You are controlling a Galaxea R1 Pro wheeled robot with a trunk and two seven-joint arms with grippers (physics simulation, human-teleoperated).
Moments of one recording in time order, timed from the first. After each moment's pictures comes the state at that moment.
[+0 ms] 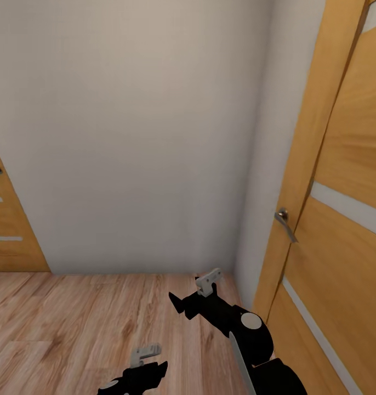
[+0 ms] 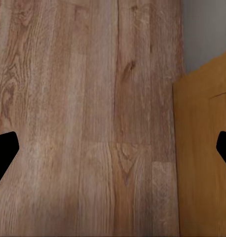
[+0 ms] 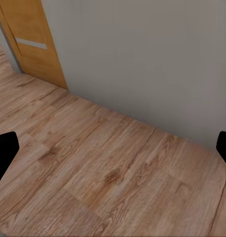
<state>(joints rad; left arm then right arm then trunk) -0.08 -0.10 -0.16 -1.14 0.32 0.47 0.10 -0.21 0.17 0.28 -1.64 0.14 0.56 0.41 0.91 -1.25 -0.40</state>
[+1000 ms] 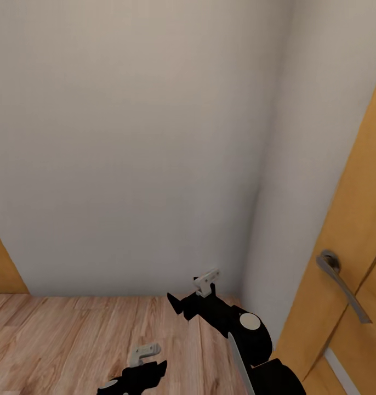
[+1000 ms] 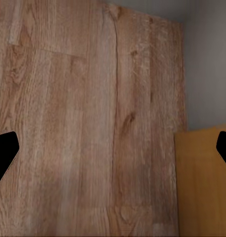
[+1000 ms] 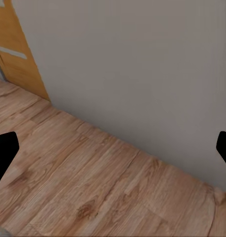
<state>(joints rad) -0.08 -0.09 -0.16 -1.14 0.32 0.47 0.10 -0.21 0.17 0.29 -1.64 0.14 0.56 0.41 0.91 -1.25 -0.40</state>
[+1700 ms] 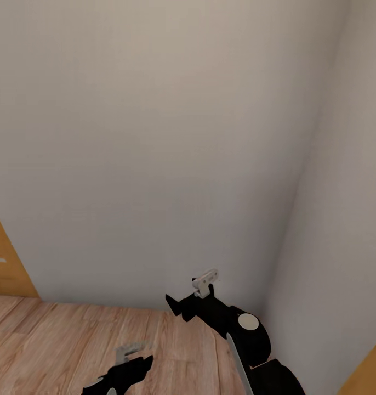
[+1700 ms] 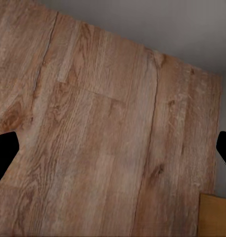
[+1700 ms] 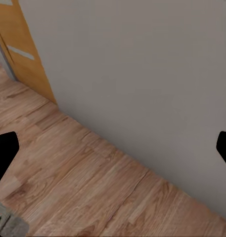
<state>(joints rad) -0.08 -0.08 -0.05 -1.15 0.32 0.47 0.10 -0.21 0.17 0.30 -1.64 0.14 0.57 0.41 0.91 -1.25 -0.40</state>
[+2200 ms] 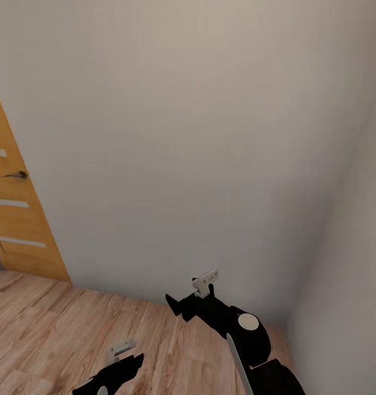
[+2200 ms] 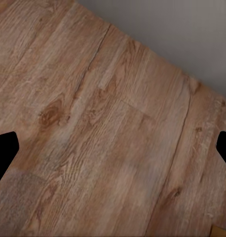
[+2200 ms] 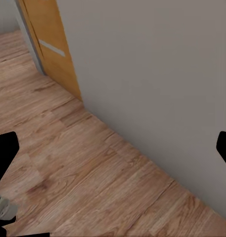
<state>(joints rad) -0.08 -0.08 0.04 -1.15 0.33 0.47 0.10 -0.21 0.17 0.30 -1.64 0.14 0.56 0.41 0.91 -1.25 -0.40</state>
